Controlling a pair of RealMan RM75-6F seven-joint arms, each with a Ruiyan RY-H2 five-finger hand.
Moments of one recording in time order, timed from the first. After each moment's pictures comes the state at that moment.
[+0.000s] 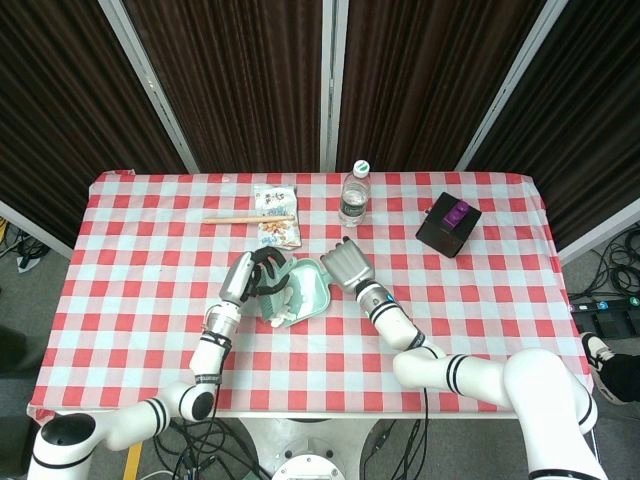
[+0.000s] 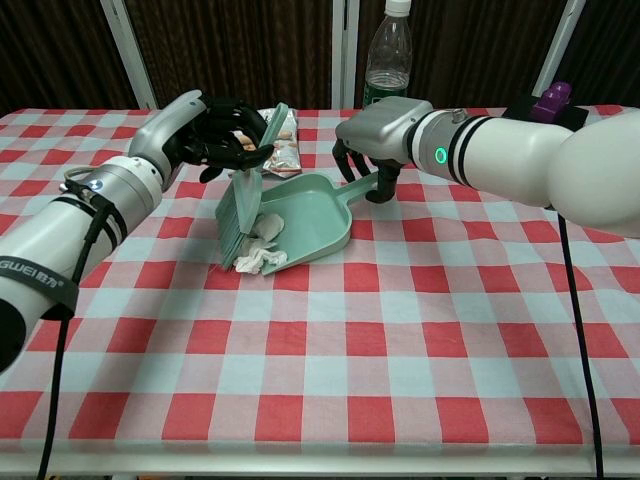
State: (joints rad) left arm -0.72 -2.00 -0.35 -0.99 1.26 1.04 -0.58; right arm 1.13 -1.76 0.15 -1.14 -0.78 0.73 -0.73
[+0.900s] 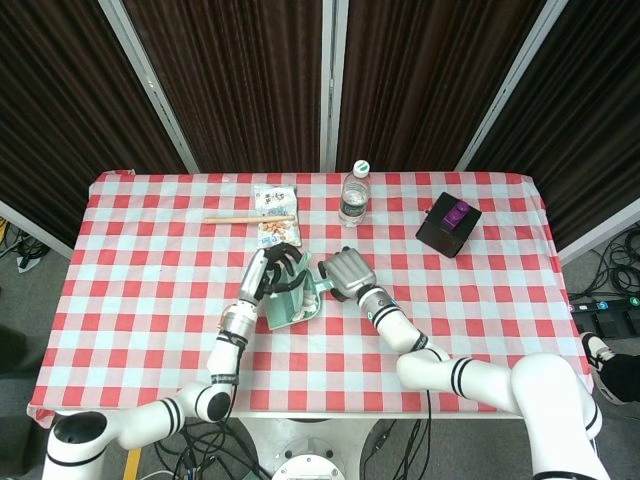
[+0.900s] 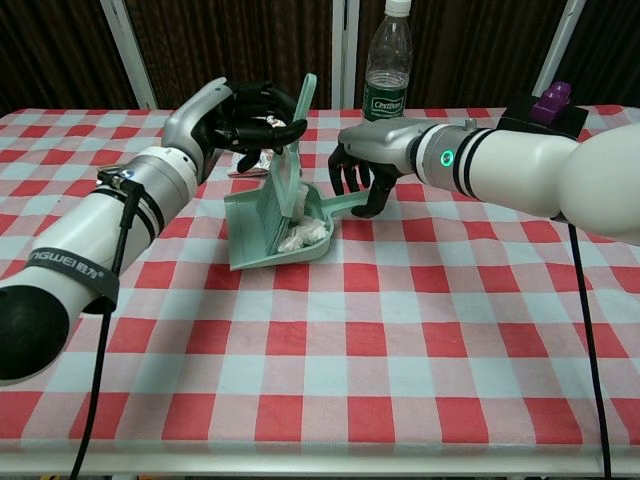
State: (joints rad) left arm -0.75 -2.04 -0.41 -1.04 1.24 1.05 -0.67; right arm 1.07 -1.77 0.19 -1.13 -0.85 0.67 -0.44
